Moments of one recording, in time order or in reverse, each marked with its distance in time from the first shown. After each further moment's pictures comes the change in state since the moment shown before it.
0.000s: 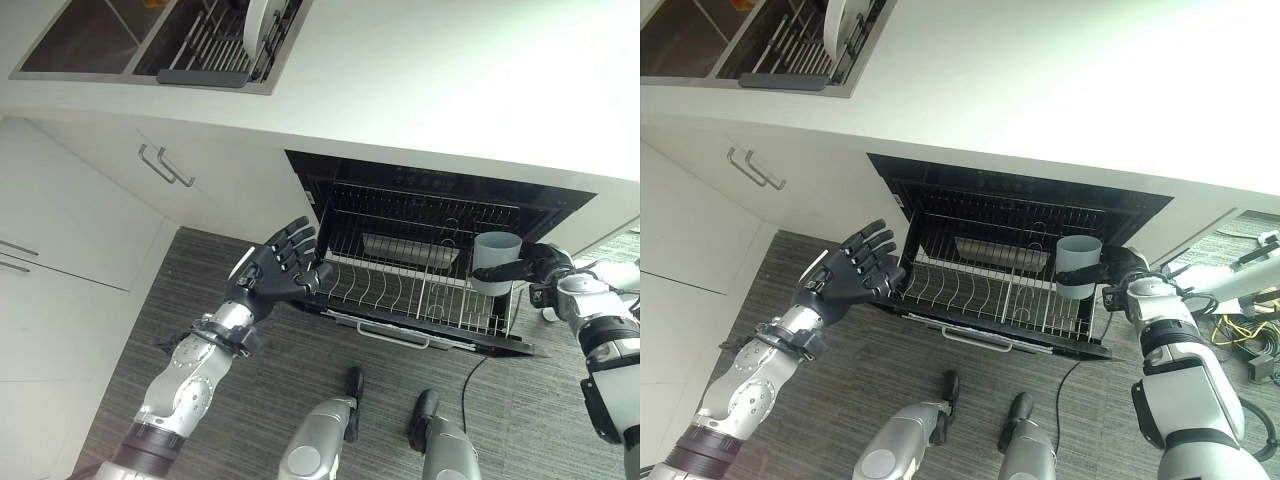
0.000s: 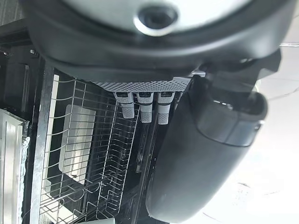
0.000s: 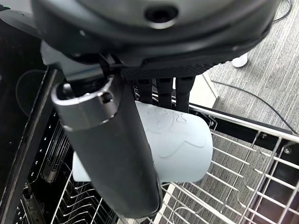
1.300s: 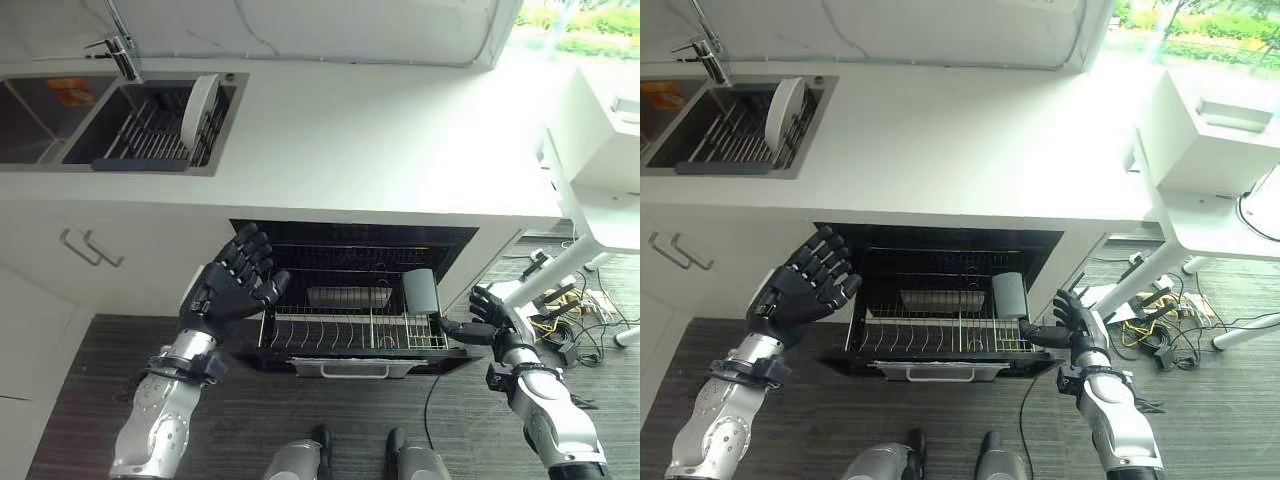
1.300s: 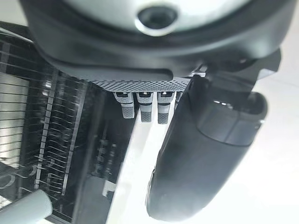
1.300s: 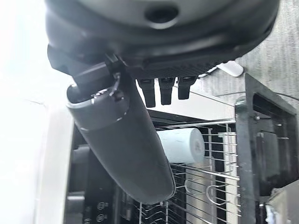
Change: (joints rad) left arm 0.235 -0.123 0.275 -0.106 0.083 -0.046 -0.113; right arm 0.855 0.320 -0.341 -1.105 -0.004 0.108 -0.239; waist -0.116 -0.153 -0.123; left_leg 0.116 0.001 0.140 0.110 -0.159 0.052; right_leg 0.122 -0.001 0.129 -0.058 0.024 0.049
